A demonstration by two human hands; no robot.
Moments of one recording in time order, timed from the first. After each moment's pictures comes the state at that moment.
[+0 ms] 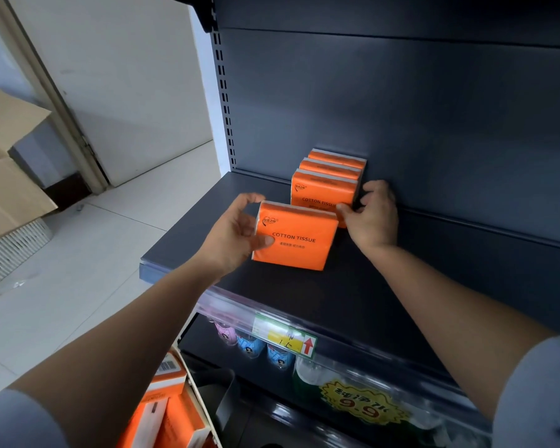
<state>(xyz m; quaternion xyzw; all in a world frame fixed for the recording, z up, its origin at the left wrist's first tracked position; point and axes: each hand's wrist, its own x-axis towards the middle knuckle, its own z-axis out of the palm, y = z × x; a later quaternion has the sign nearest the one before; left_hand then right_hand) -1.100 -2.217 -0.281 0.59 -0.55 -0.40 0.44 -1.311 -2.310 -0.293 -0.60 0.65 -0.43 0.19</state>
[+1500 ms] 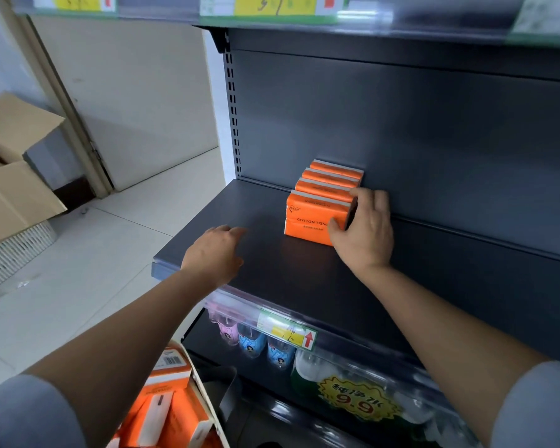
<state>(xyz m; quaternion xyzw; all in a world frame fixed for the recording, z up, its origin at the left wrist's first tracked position) -1.072 -2.199 -0.292 0.74 -0.67 -0.03 0.09 -1.301 -2.261 -0.275 -0.69 0.60 -0.39 0.03</state>
